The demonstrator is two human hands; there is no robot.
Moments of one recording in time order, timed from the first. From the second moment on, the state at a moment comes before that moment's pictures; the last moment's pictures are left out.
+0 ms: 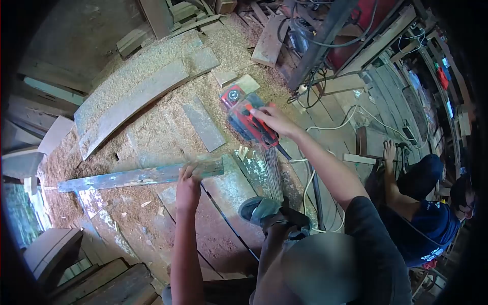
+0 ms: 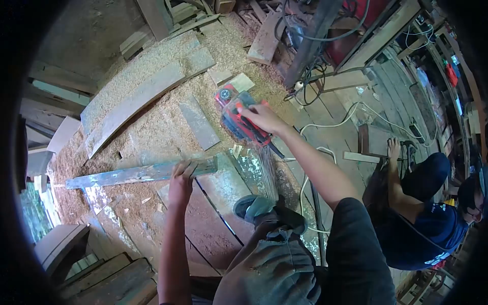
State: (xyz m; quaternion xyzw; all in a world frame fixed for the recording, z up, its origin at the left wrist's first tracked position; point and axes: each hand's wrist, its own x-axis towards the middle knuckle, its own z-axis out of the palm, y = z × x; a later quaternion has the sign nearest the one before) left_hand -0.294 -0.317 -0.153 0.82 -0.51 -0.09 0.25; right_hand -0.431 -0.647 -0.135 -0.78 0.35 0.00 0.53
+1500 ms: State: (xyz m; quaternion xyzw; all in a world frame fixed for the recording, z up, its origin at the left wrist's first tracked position) left_hand -0.363 -0.305 -0.138 0.86 -0.50 -0.10 0.04; right_hand -0.417 -0.612 -0.168 -0.81 0.33 -0.20 0.44
